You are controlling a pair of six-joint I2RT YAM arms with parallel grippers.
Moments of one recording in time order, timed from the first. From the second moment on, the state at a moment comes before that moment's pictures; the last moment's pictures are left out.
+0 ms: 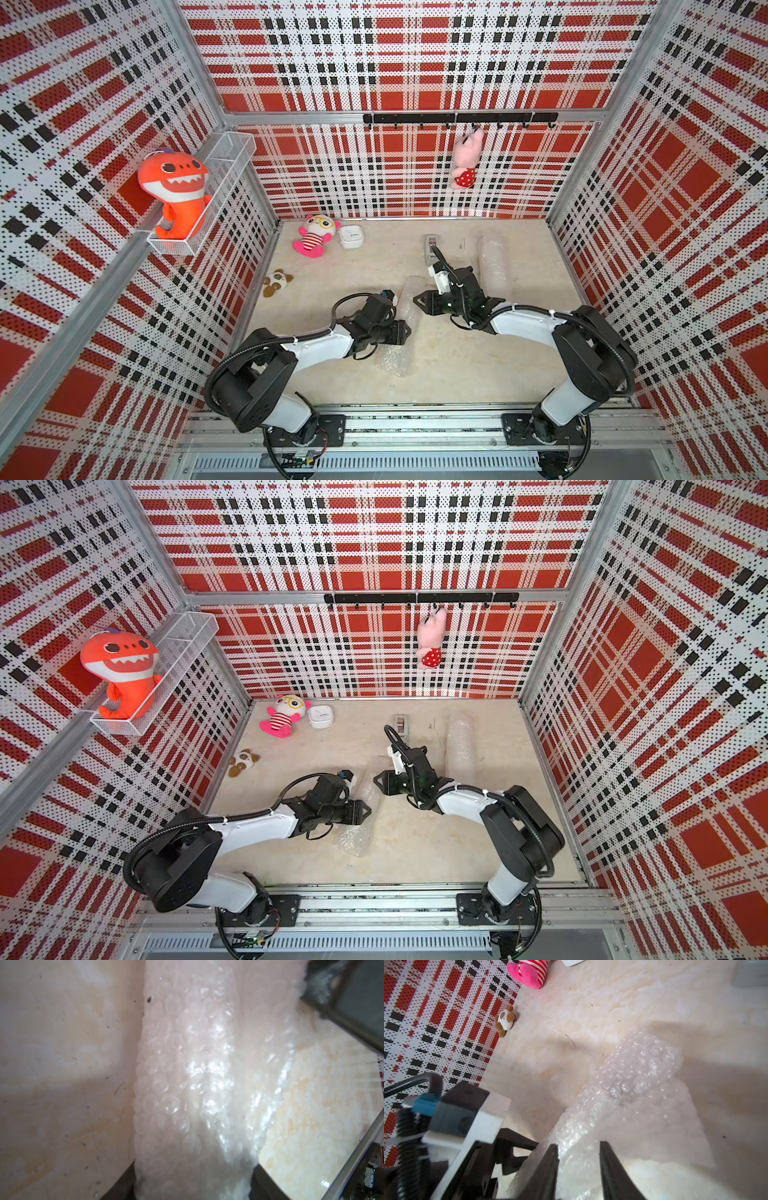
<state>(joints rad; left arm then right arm) -0.69 1.47 0.62 -0.03 0.18 -0.56 0.63 1.67 0.86 0.22 -0.32 0.54</state>
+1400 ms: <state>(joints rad) -0.69 1.45 0.62 -0.08 0.21 -0.44 0.33 2.06 1.61 -0.23 -0.30 0.45</state>
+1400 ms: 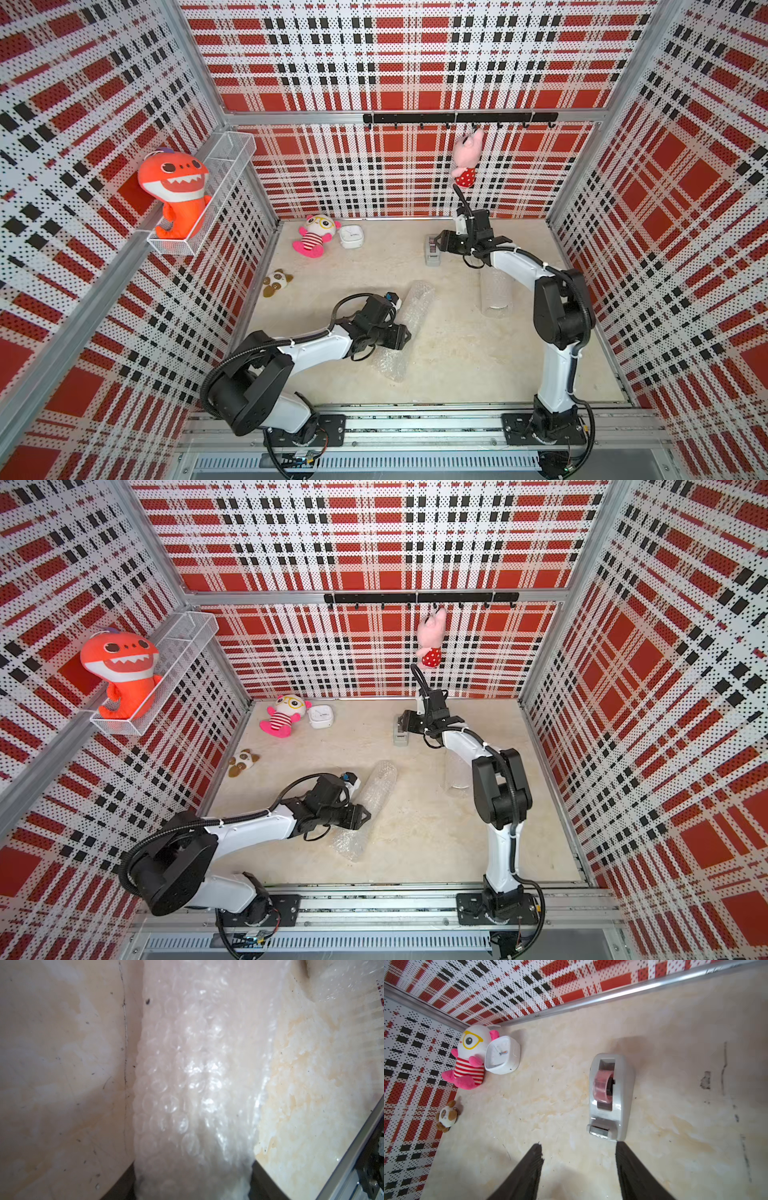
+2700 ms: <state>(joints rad) -0.69 1.49 0.66 -0.08 0.23 -0.43 0.29 2.40 1.97 -0.42 -0.53 0.47</state>
